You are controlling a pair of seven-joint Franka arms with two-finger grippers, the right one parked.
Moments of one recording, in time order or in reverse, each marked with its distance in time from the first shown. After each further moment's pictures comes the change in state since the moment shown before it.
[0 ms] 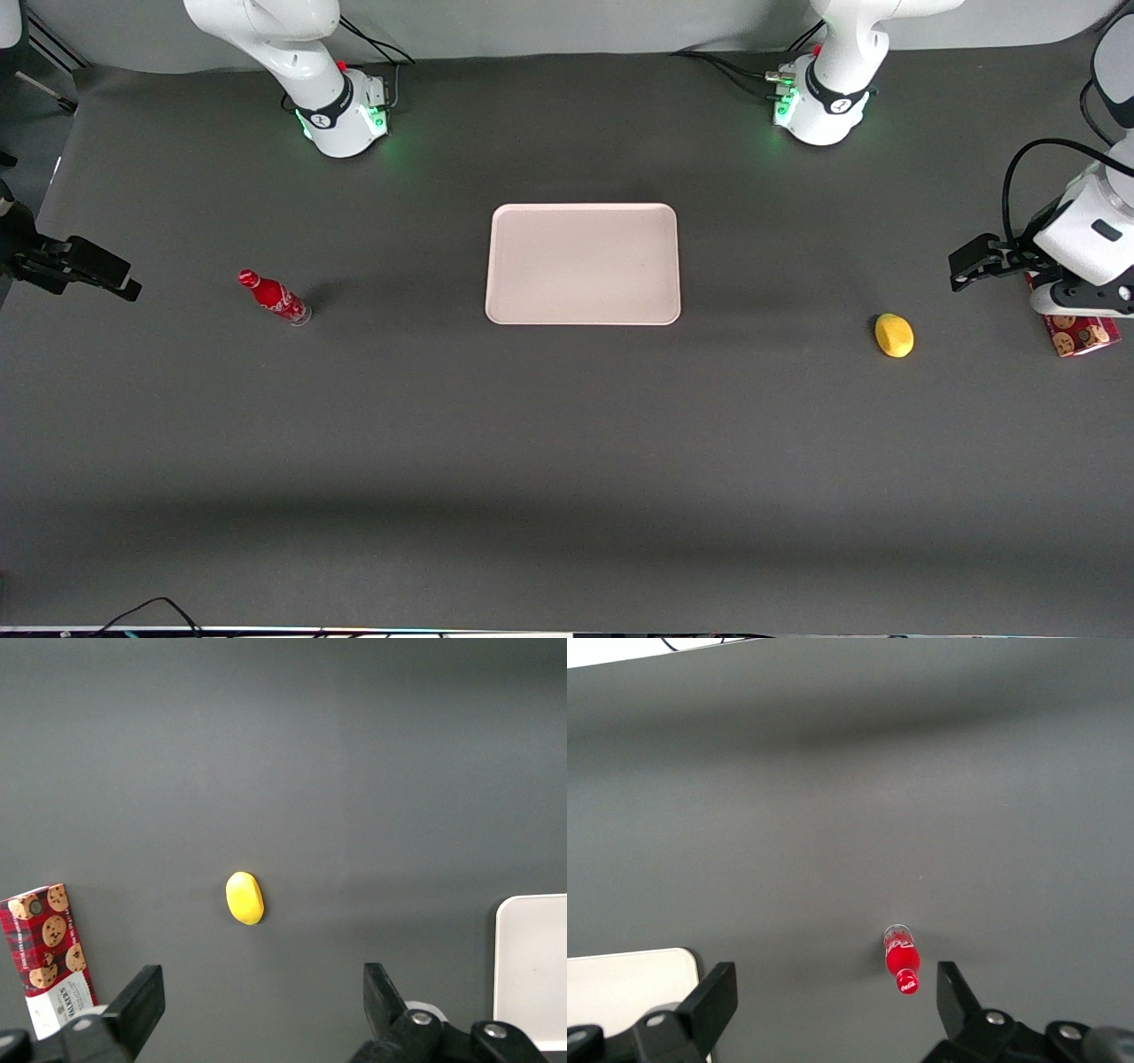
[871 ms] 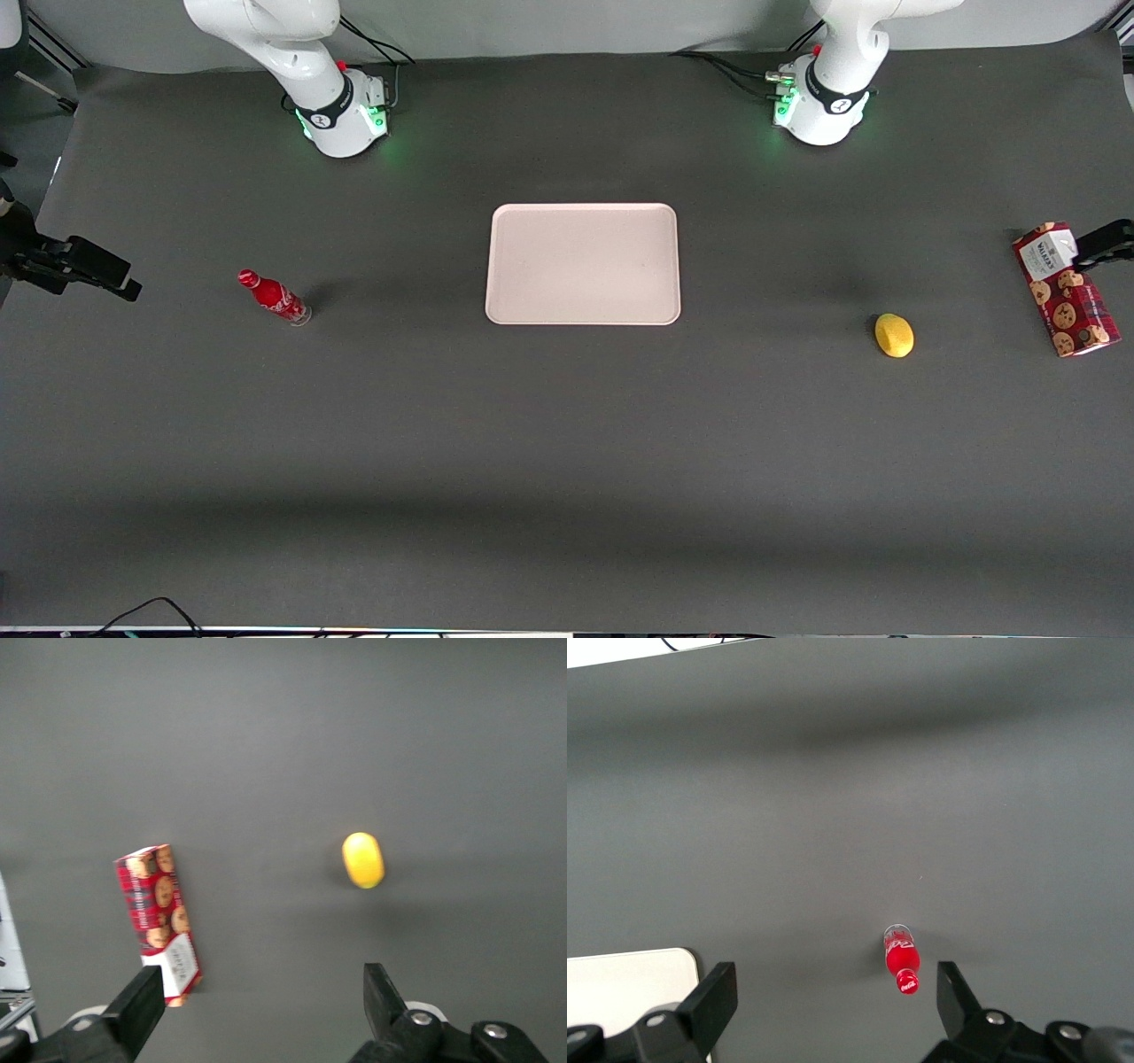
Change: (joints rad) arm 0.018 0.015 0.256 -0.002 0.063 -0.022 0.261
